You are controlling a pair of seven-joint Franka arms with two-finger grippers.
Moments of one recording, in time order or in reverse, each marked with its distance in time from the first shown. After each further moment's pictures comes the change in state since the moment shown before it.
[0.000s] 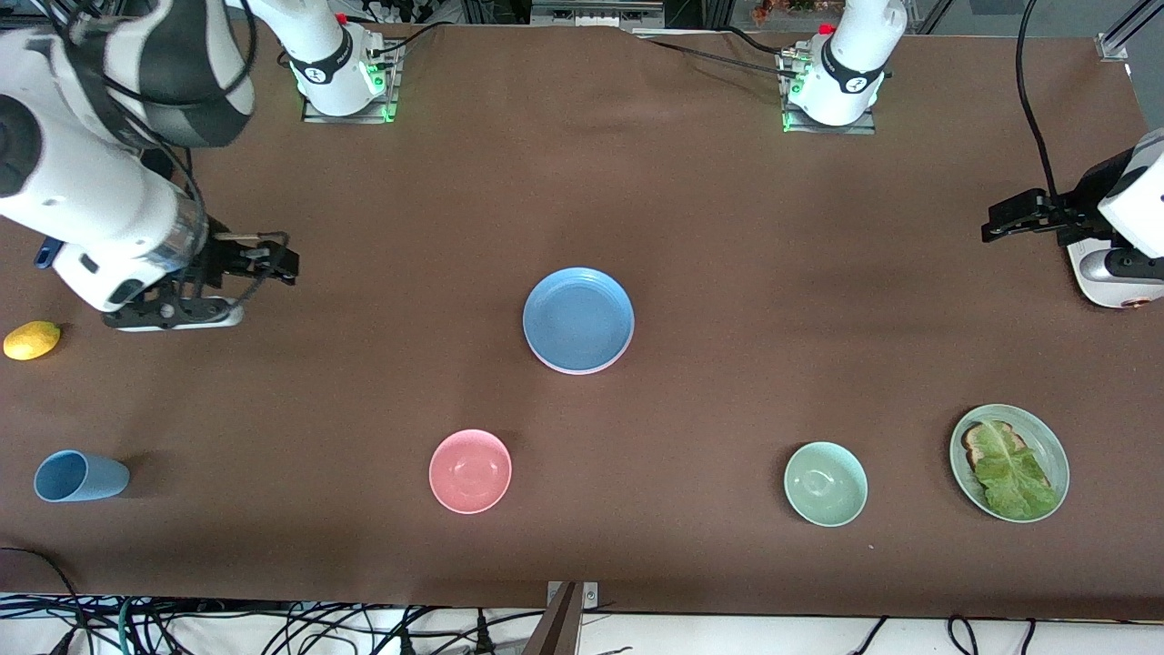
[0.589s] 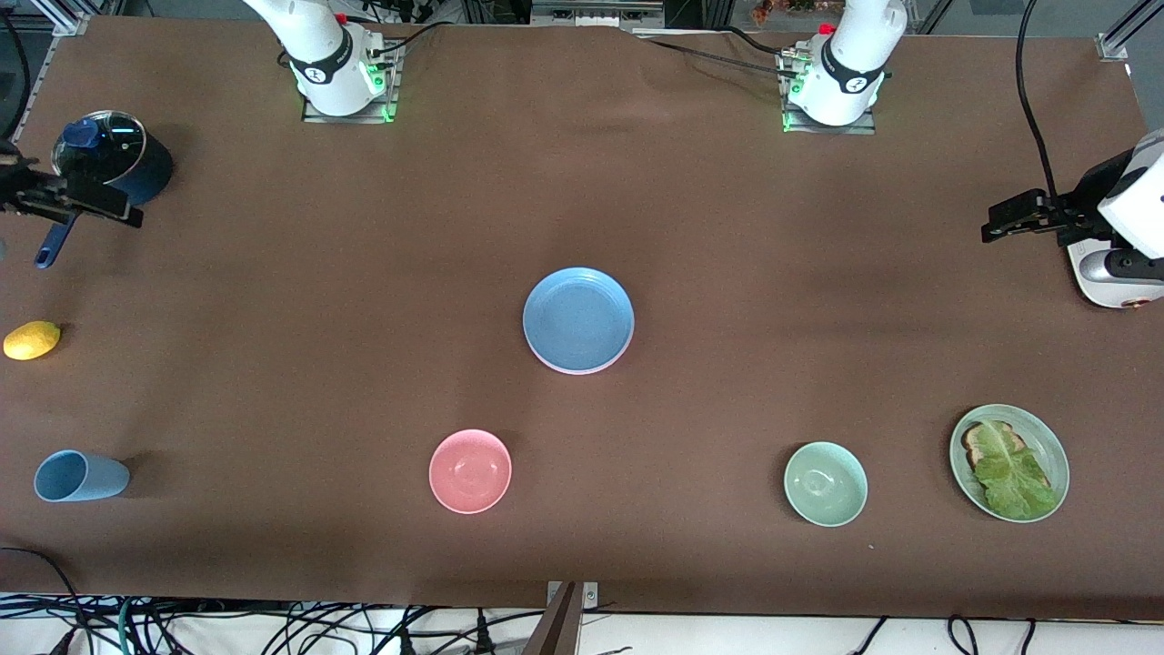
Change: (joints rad) left arm 0.000 0.001 0.000 0.001 0.000 0.000 0.000; right arm -0.637 -0.194 0.446 -0.029 -0.011 -0.142 -0.047
